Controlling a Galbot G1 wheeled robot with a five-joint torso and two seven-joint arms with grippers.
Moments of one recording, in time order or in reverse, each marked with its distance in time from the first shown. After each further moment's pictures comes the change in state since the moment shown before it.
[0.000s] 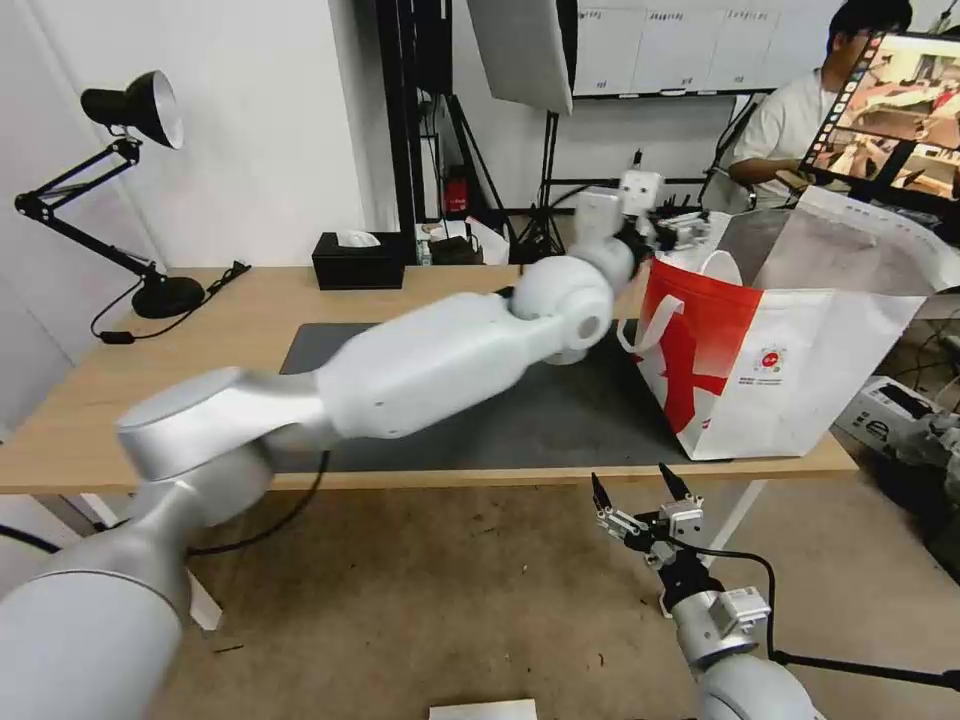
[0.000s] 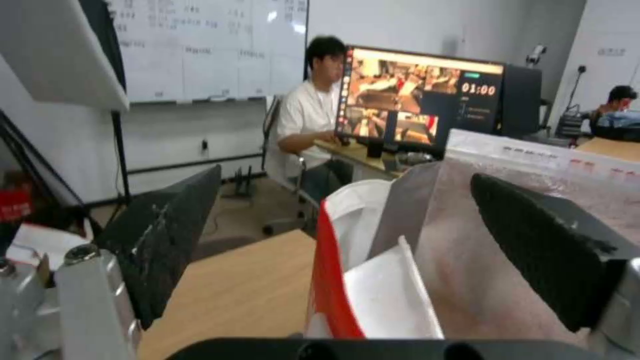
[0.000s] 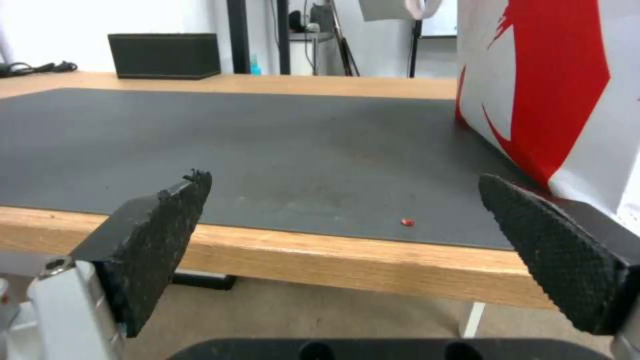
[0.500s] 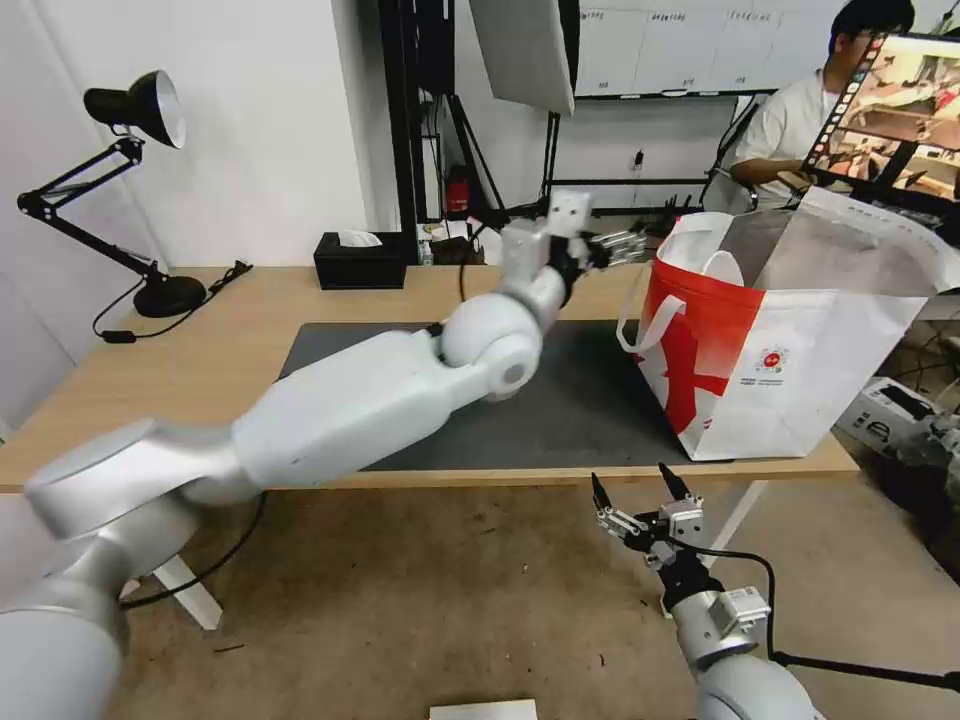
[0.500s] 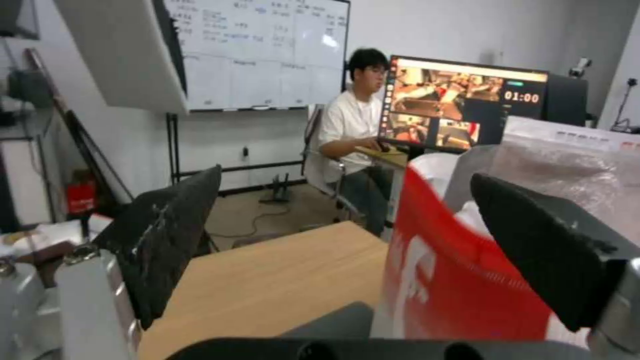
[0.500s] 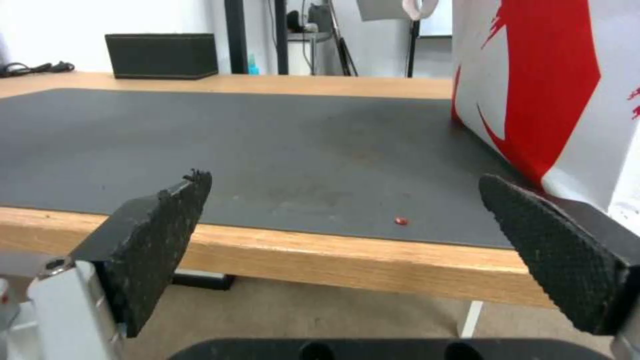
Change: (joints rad) left arm 0.171 0.235 -0.082 -0.248 0.097 -0.010 -0.061; right arm 0.000 0.000 0.000 0.000 0.000 0.000 0.000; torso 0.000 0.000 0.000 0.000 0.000
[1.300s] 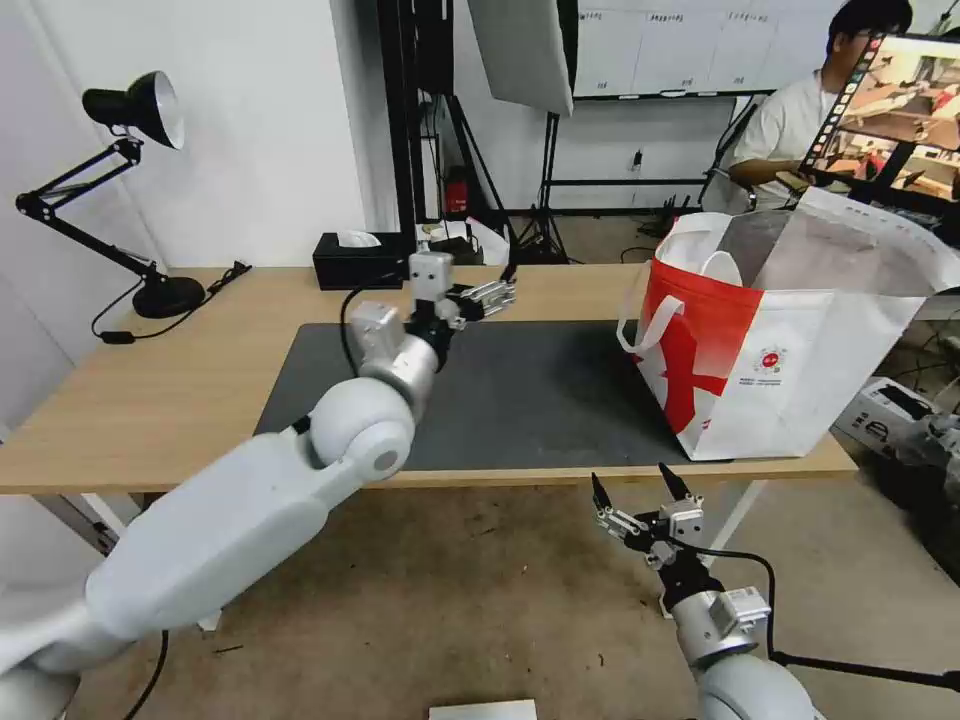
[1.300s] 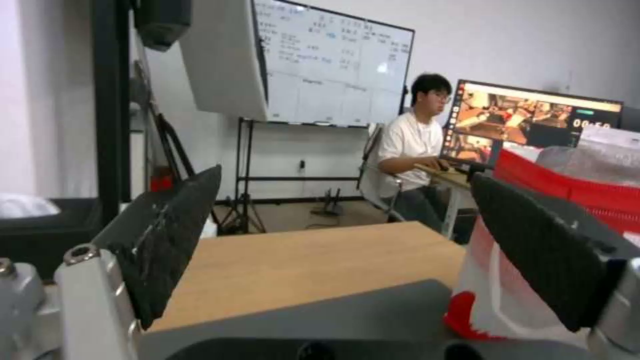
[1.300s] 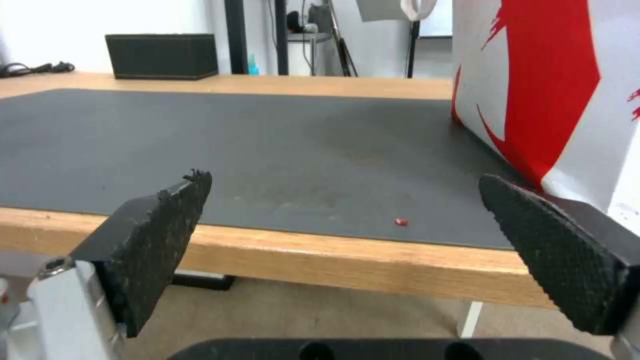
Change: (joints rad) left arm 0.530 0.232 -0.416 -0.311 0.219 0.020 0.060; right arm 0.000 0.000 0.000 0.000 0.000 0.000 0.000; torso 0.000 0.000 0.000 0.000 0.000
